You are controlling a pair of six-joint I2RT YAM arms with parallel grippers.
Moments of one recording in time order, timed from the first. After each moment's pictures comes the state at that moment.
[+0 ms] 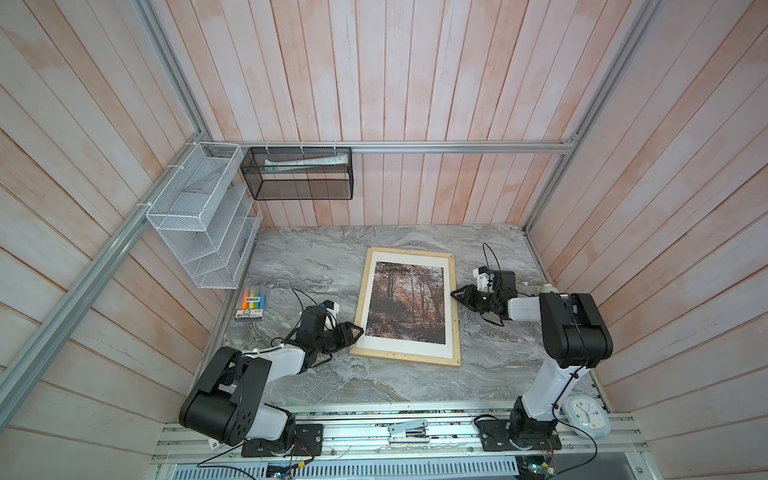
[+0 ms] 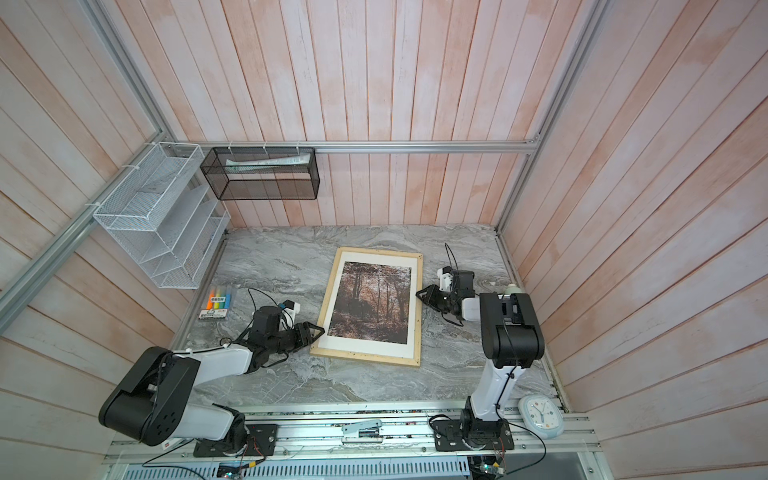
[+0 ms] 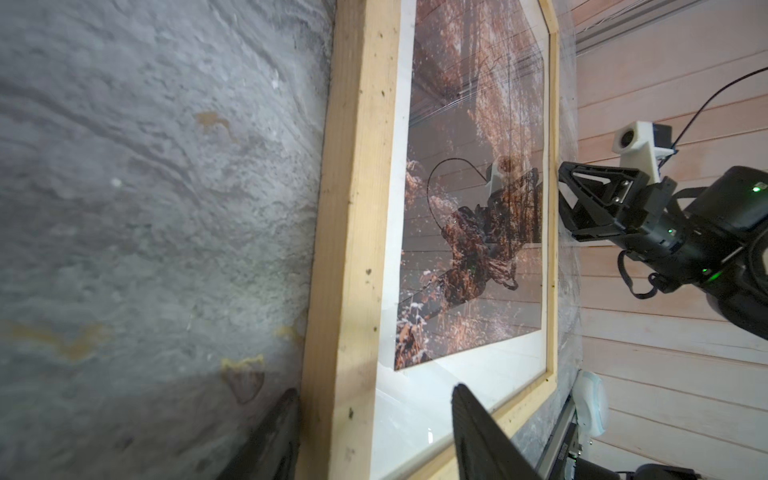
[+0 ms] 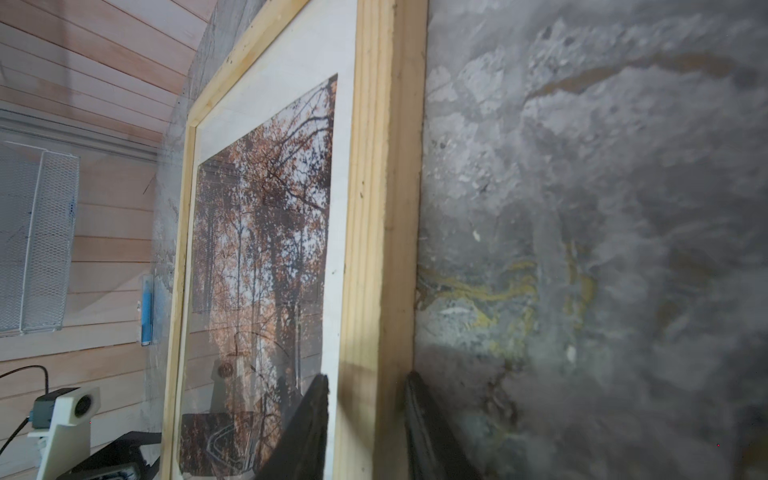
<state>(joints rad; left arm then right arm) -0.32 1.41 0.37 0.31 0.49 -0.71 0.03 1.85 0.78 0.27 -0.65 0.53</state>
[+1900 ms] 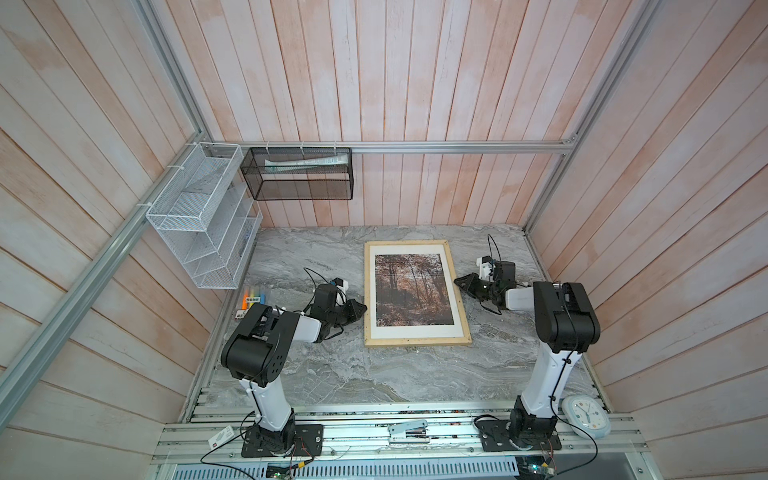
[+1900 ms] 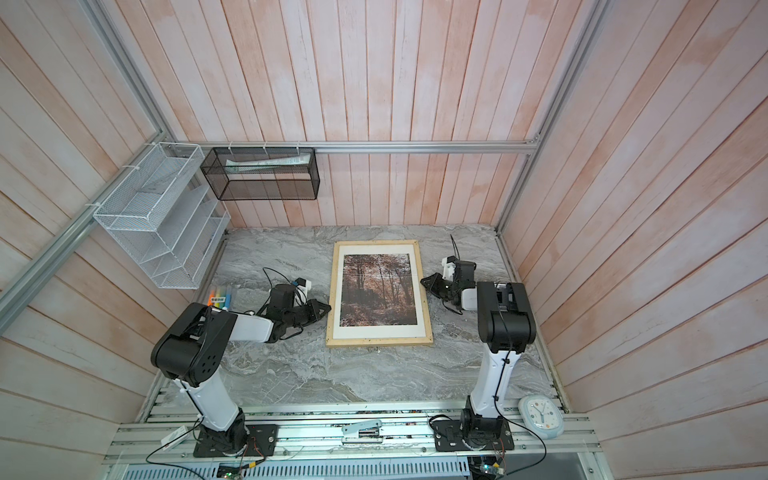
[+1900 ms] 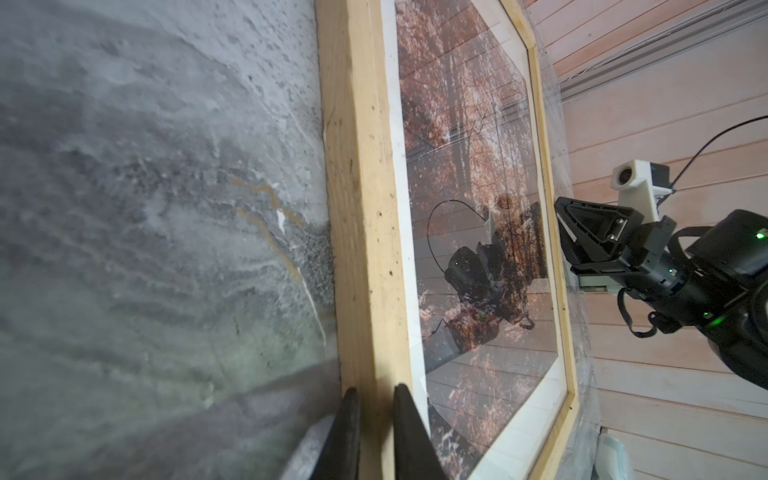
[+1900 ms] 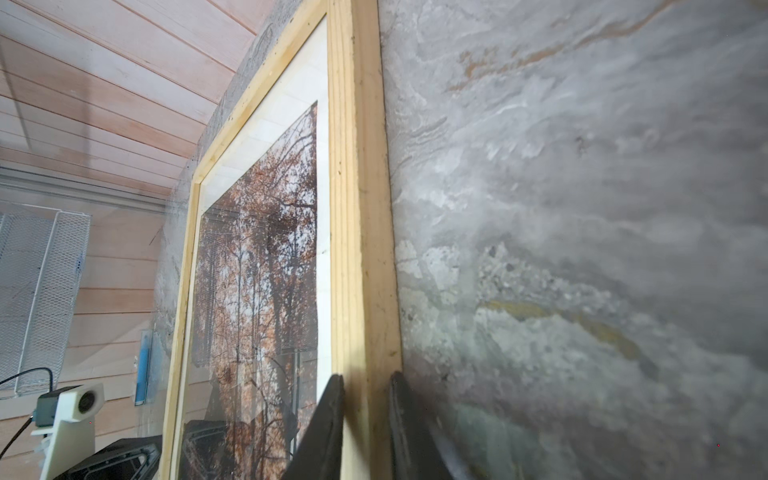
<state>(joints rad) -0.31 1.81 0.69 0.45 0.48 -0.67 0.00 2.00 0.96 0.33 -0.62 0.58</state>
